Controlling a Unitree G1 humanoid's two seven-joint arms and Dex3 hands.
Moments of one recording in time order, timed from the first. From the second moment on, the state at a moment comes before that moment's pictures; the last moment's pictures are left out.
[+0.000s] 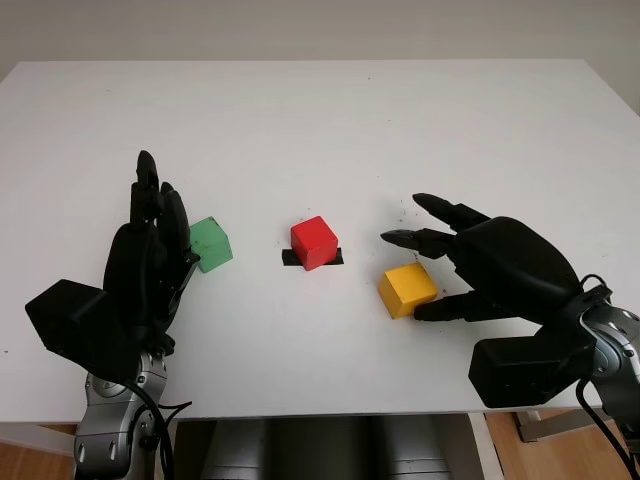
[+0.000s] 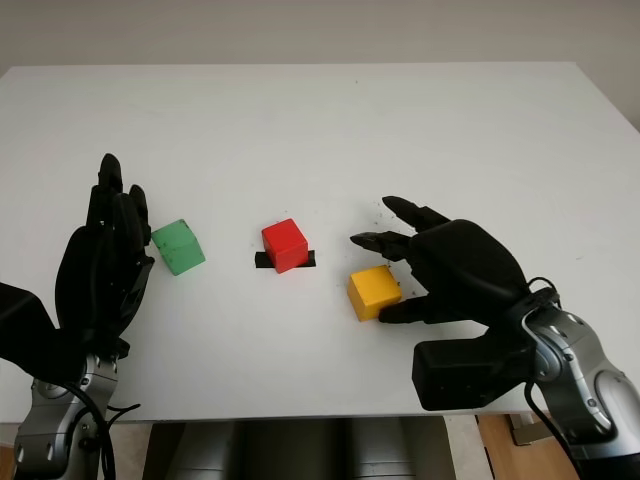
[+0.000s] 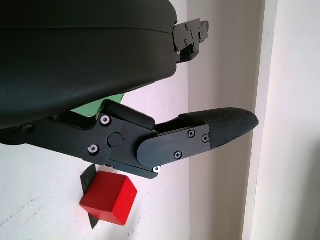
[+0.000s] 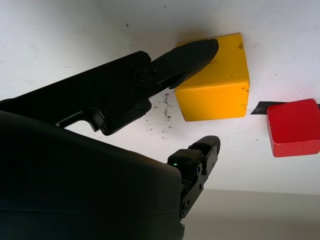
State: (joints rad) left arm -0.04 0.12 0.19 -0.29 -0.18 0.14 -0.05; right arm -0.11 -0.70 0.03 -0.14 -0.67 -0.30 0.24
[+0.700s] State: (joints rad) left arm -0.03 0.11 0.18 -0.29 -0.18 0.14 -0.05; right arm -0.08 -0.67 0.03 -0.13 -0.46 -0.27 0.31
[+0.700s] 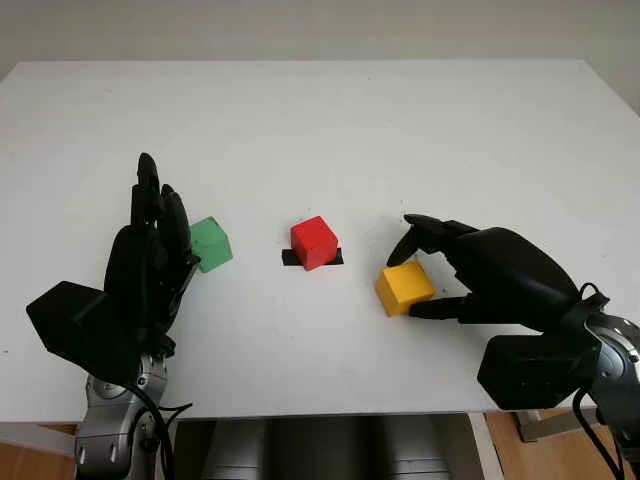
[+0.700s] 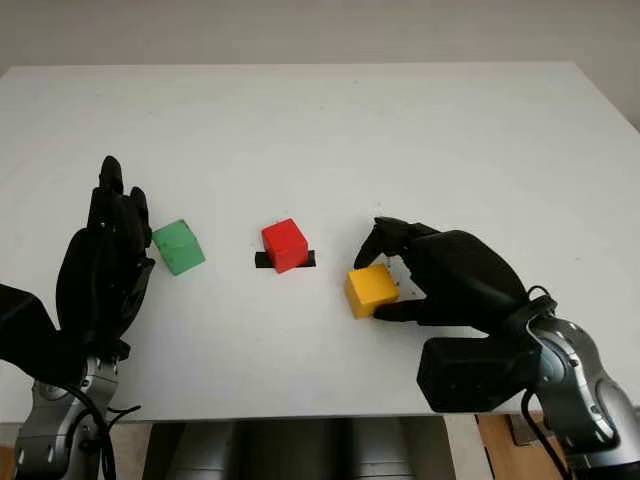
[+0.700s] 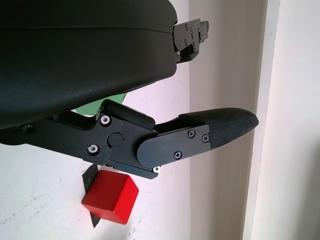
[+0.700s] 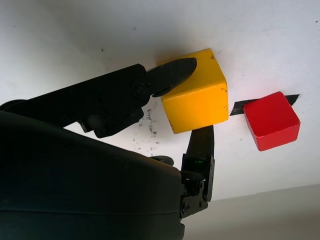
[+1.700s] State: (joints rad) left arm -0.03 0.10 0.18 -0.29 -0.18 0.13 -0.06; right arm -0.69 -0.58 0.05 0.22 -0.07 0.06 0.63
